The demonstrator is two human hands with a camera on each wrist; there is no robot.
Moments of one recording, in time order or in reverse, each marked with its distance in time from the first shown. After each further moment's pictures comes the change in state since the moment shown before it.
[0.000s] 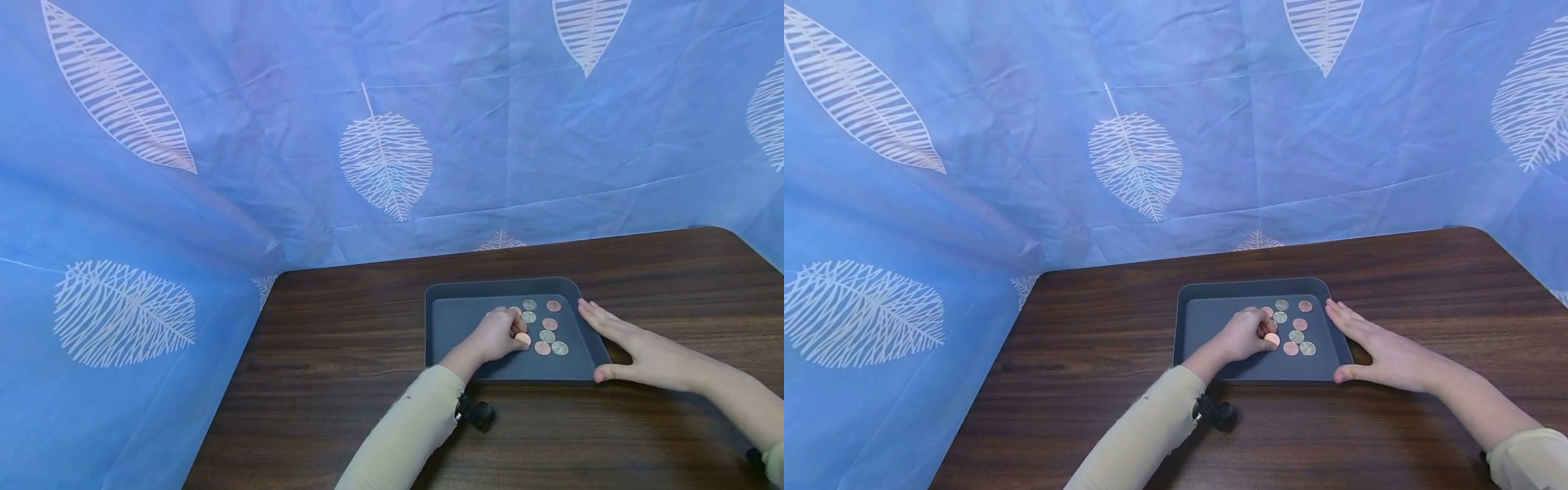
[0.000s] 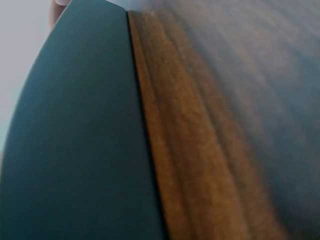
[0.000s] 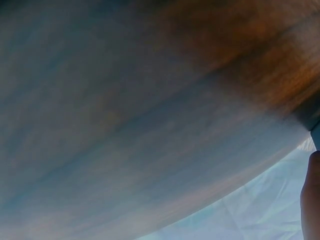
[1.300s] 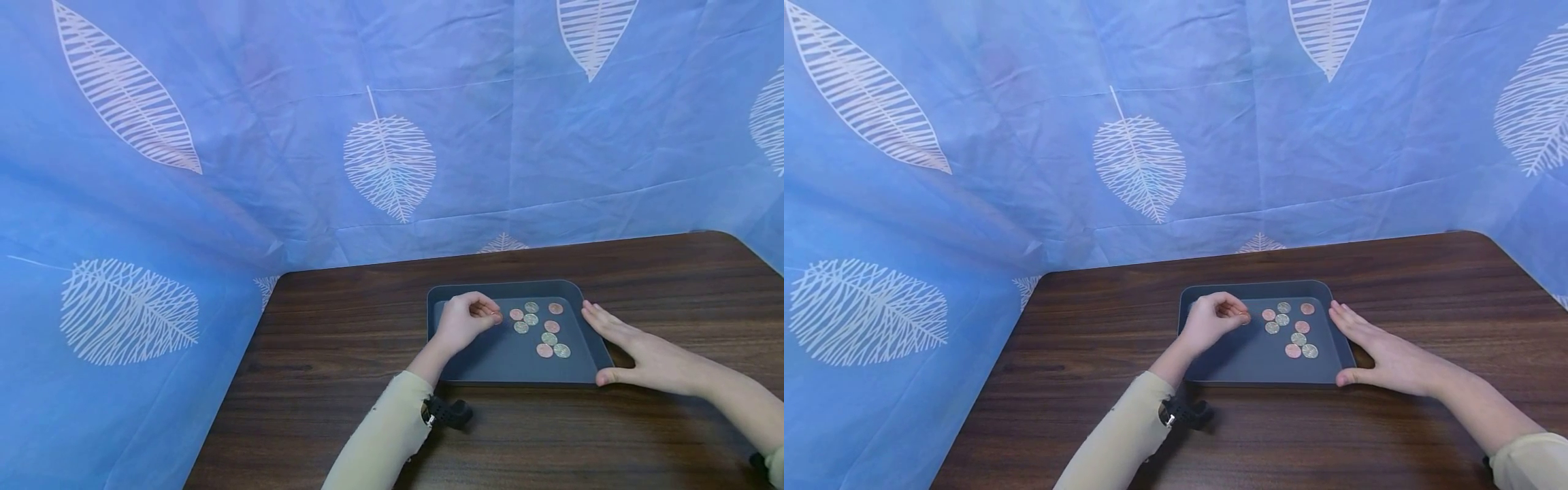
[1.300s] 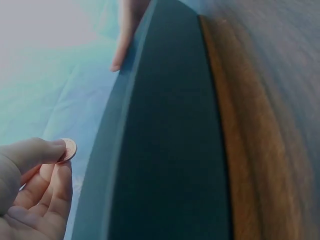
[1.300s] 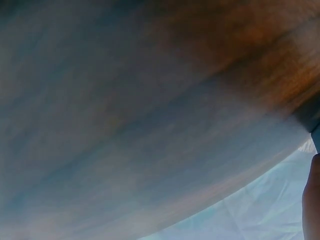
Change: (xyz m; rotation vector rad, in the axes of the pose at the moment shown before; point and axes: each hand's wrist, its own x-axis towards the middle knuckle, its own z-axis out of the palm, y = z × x) left_hand -0.033 -0.030 -0.039 -0.599 0.306 -0.046; right_hand 0.000 0.001 0.001 -0.019 0.007 -0.004
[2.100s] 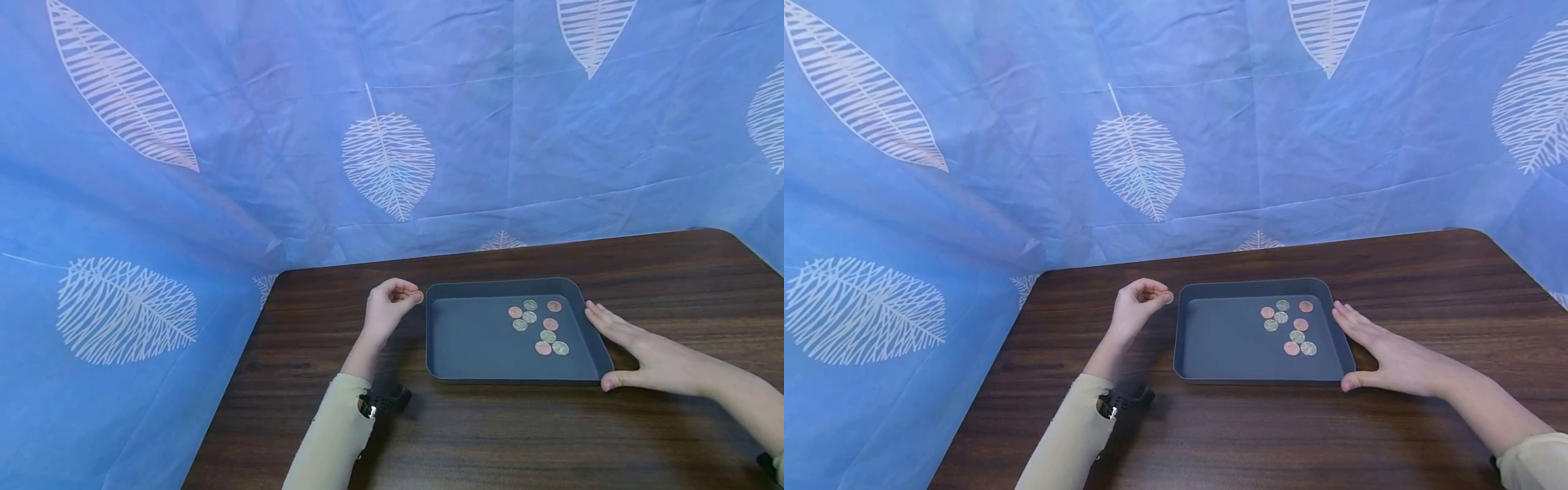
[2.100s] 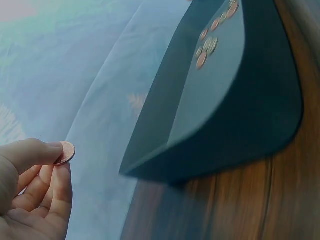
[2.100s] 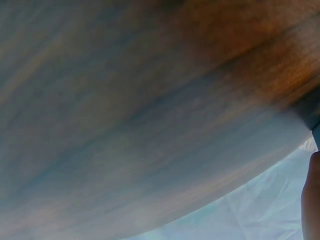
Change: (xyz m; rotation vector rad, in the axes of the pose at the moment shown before) left_hand -0.028 -0.029 -0.101 -0.155 0.267 -0.070; right_hand -0.007 -0.001 -0.003 -0.019 -0.021 -0.008
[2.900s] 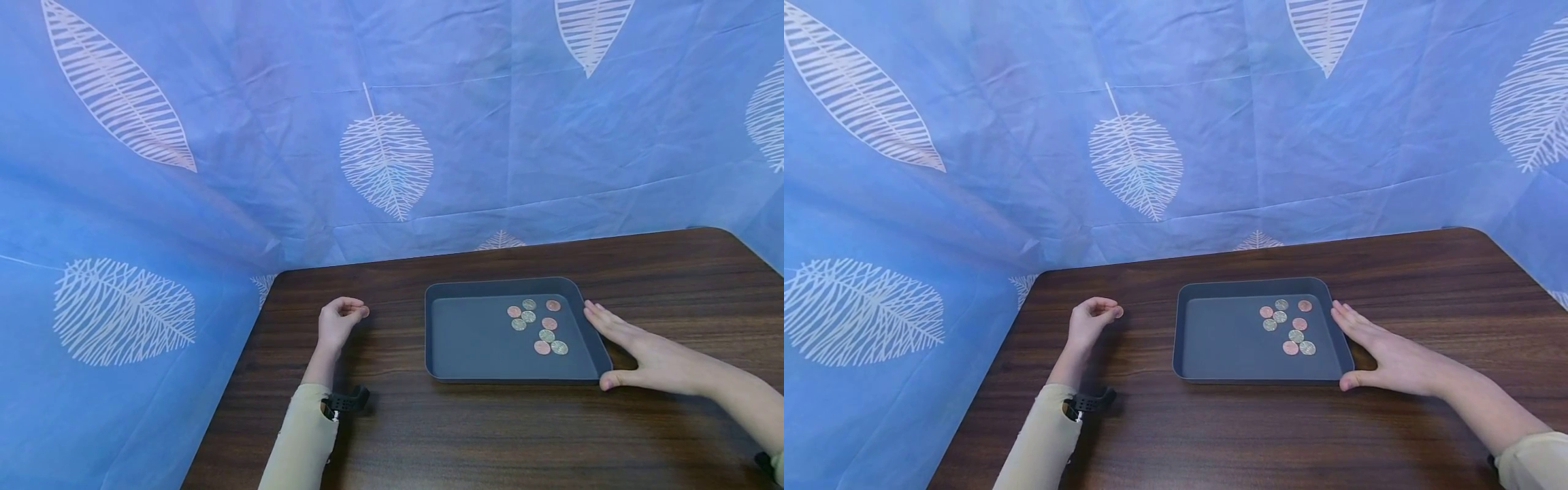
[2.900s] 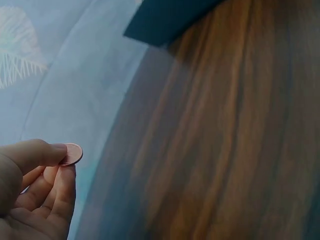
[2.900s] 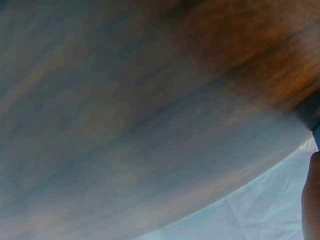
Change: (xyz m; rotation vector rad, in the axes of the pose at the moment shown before) left_hand -0.016 -0.054 -0.077 0.107 0.201 -0.192; right_hand 0.000 0.000 0.000 0.019 -0.003 0.013
